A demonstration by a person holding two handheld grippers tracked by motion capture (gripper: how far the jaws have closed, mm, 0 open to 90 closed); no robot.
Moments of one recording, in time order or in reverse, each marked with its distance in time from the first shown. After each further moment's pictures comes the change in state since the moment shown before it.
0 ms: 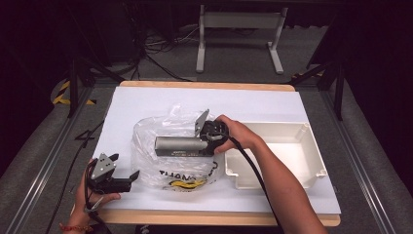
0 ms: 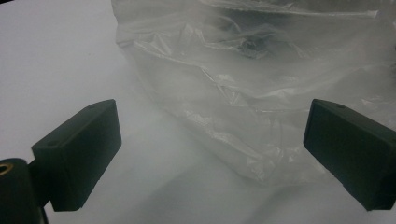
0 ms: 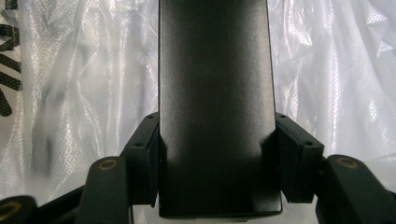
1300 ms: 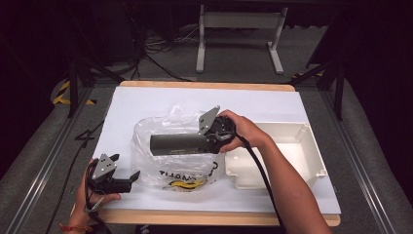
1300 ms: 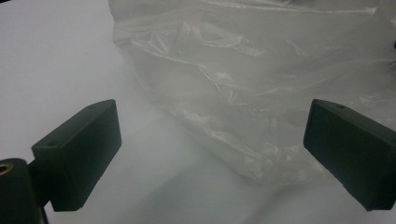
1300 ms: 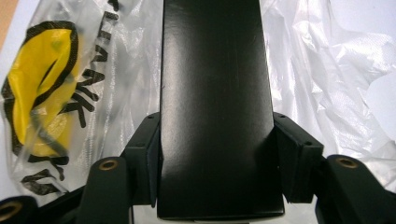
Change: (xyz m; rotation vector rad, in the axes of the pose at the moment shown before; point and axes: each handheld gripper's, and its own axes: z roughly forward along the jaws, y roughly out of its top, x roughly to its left) left arm -0.001 0.000 0.000 0.005 -0.002 0.009; right arm 0.021 0.009 -0.053 -0.146 -0.044 -0.122
